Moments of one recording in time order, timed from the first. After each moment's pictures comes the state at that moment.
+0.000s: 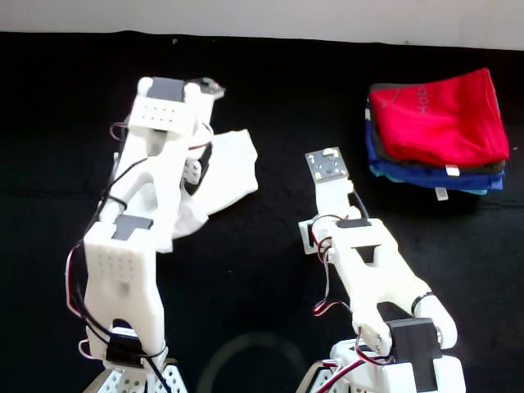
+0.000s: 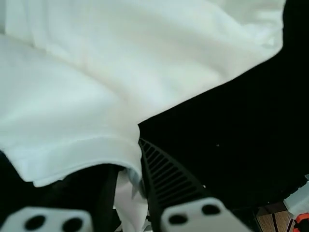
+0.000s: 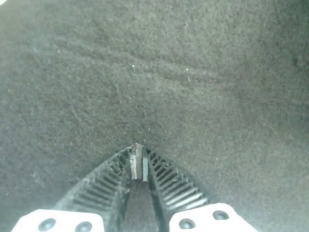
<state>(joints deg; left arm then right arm) 1.8 36.8 -32.4 98.3 -7.3 -13.0 -8.9 56.9 26.6 8.1</state>
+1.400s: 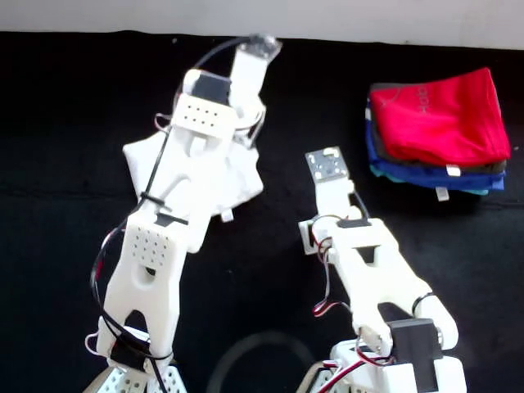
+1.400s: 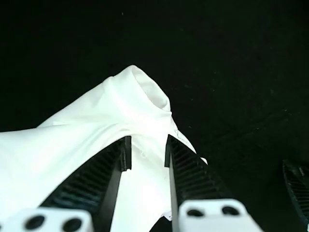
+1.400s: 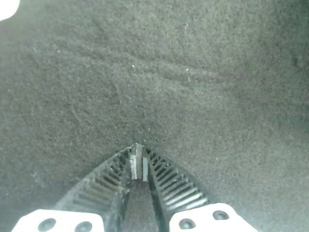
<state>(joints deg) 11.6 48.5 -66.9 89.2 -7.3 -13.0 -8.9 56.9 26.6 8.1</state>
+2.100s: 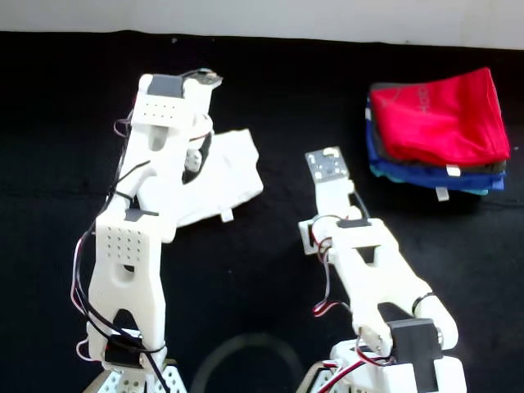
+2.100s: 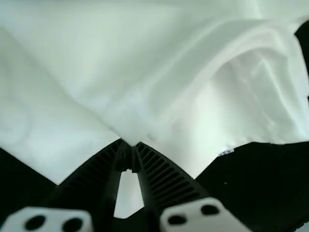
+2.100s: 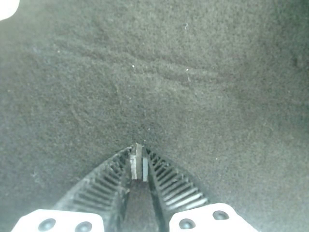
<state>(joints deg) 0.8 47.0 -48.5 96.2 -7.3 -13.0 -8.9 56.9 26.6 8.1</state>
